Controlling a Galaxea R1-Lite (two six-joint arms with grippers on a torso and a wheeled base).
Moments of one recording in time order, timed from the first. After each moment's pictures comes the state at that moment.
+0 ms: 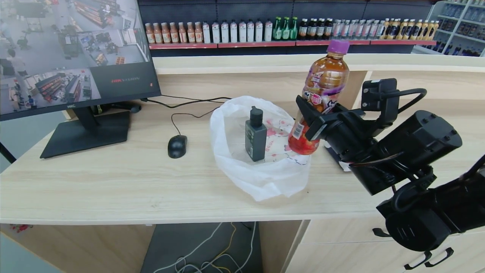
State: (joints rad) left arm 0.00 0.00 0.00 0.00 0.01 -0.01; right arm 0.54 1.90 -0.78 -1.57 -0.11 -0.03
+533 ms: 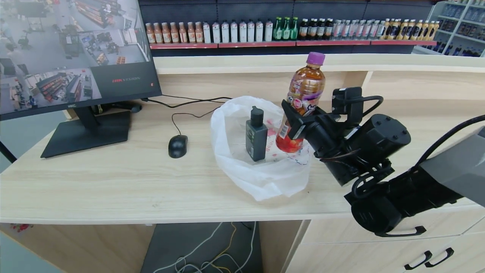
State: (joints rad) left arm 0.00 0.00 0.00 0.00 0.01 -0.01; right arm 0.52 2.06 -0.94 -1.57 -0.11 -0.01
